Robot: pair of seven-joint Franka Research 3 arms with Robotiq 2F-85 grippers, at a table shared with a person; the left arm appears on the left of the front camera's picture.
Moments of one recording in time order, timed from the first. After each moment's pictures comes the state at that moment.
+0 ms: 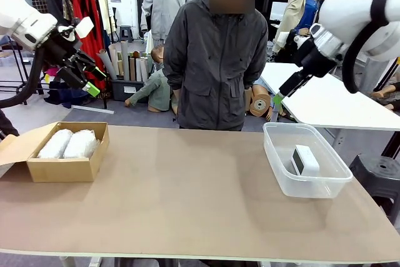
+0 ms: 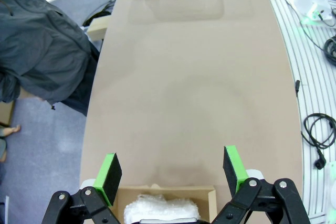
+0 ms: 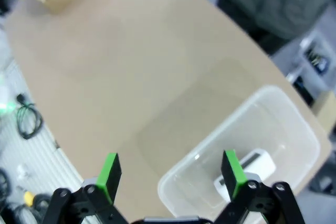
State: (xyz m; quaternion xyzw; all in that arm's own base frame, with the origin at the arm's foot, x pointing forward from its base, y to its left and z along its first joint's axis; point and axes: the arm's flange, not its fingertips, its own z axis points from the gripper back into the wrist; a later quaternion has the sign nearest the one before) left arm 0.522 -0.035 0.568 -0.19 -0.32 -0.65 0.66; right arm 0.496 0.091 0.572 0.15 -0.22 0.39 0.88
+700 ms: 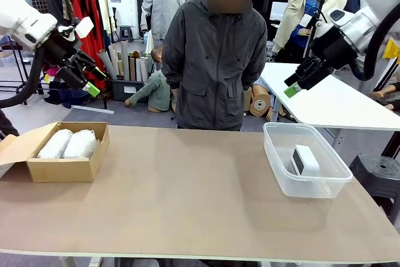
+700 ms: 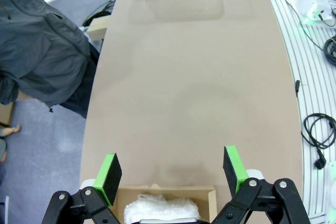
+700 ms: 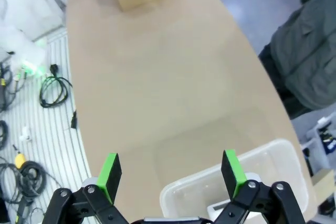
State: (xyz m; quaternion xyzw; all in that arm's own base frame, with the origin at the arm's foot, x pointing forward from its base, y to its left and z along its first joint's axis) left arm 0.522 -0.035 0.568 -0.19 -0.32 -0.65 0.66; right arm 0.470 0.068 0.597 0.21 -0.27 0.53 0.78
